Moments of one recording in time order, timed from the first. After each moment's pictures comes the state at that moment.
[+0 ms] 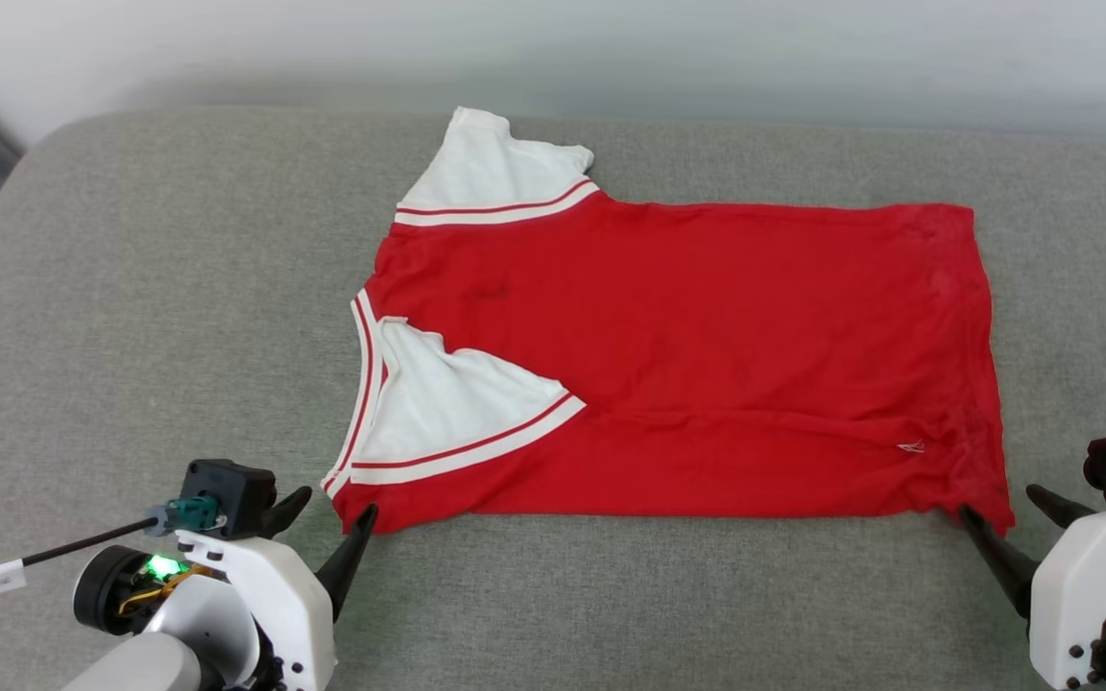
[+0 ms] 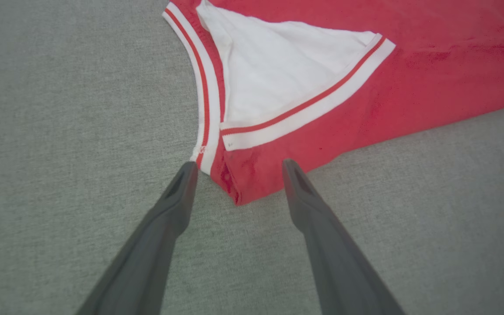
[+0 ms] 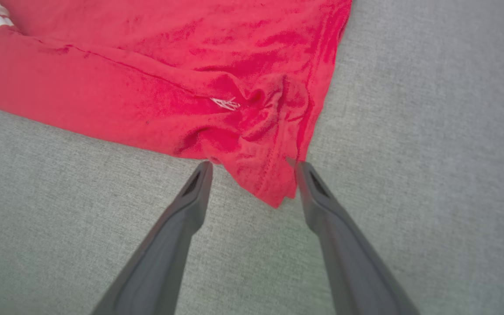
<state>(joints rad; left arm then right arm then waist) -0.27 0.73 -0.73 -0.02 -0.86 0.21 0.15 -0.02 -0.42 0.03 -0.14 0.41 0.13 0.65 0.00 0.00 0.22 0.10</state>
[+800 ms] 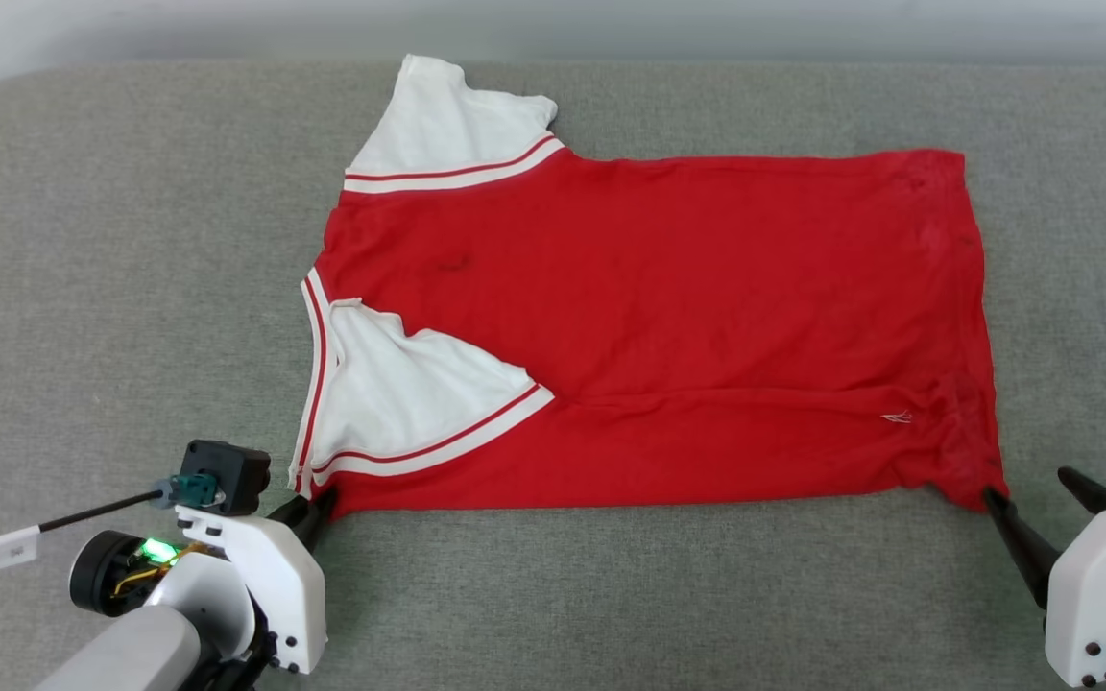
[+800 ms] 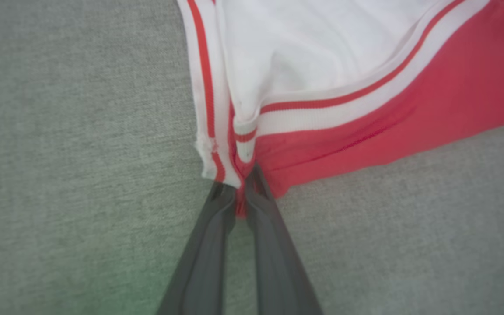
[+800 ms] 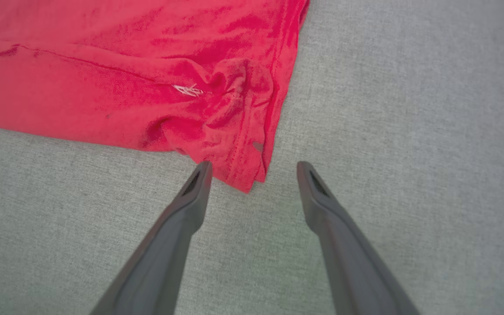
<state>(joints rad) -0.33 0.70 -0.75 0.14 -0.86 0.16 0.16 0.02 -0.35 -0.06 -0.30 0.32 0.13 0.74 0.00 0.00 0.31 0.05</state>
